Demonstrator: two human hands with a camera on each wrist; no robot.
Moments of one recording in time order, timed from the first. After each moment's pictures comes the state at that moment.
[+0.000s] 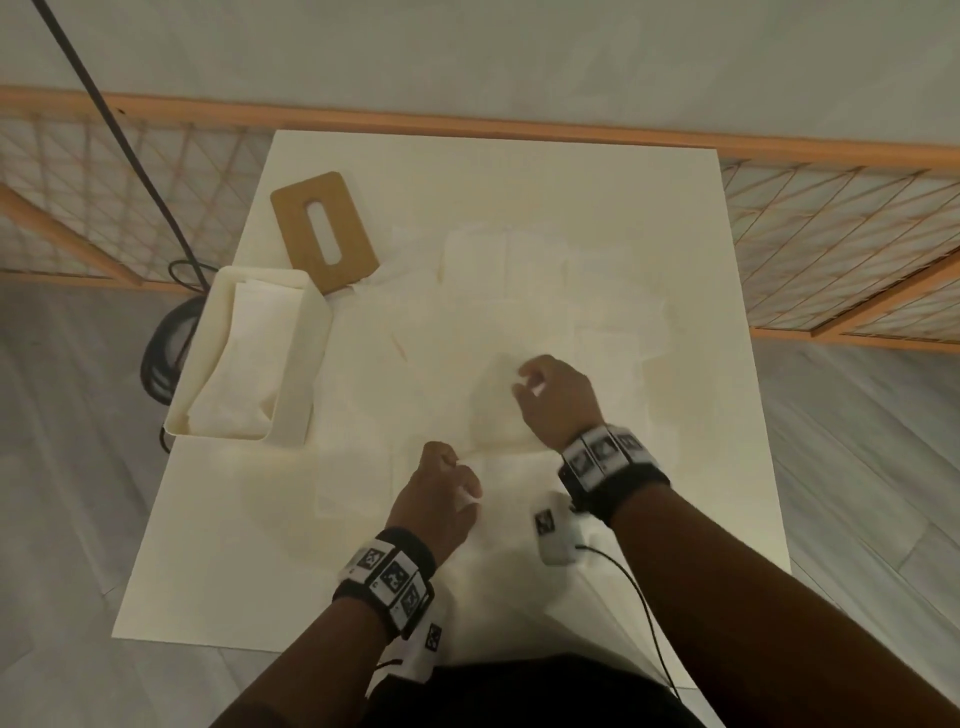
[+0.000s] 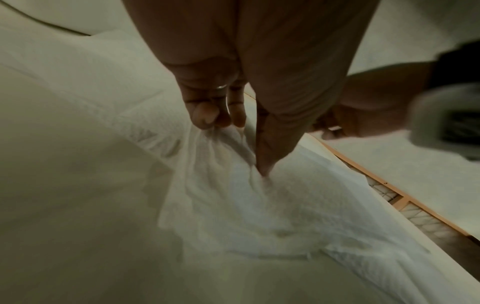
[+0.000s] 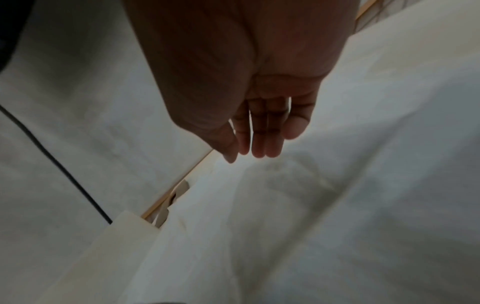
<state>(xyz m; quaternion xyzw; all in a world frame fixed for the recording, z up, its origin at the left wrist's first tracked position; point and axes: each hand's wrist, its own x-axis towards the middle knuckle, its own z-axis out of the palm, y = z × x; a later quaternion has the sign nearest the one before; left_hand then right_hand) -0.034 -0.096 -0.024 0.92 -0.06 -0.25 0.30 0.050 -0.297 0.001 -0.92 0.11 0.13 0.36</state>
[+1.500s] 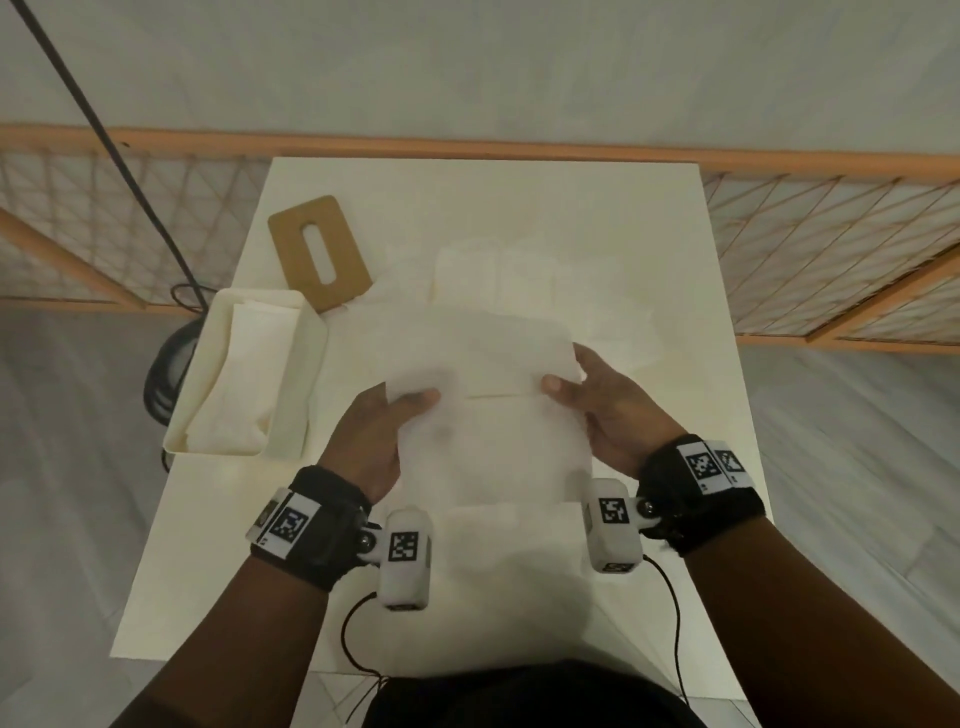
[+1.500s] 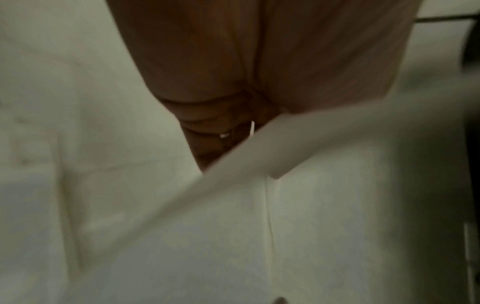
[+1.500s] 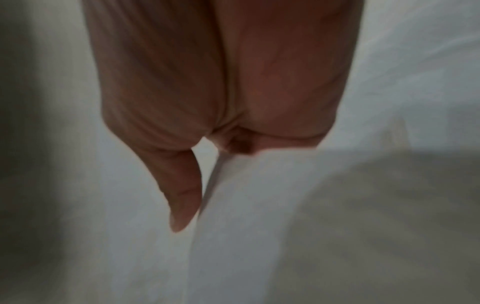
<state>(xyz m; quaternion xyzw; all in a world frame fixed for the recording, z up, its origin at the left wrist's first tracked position) 0.038 -0.086 0.078 0.61 0.17 -0.23 0.74 0.025 -0.345 0.069 -0.48 0.15 0.23 0.83</state>
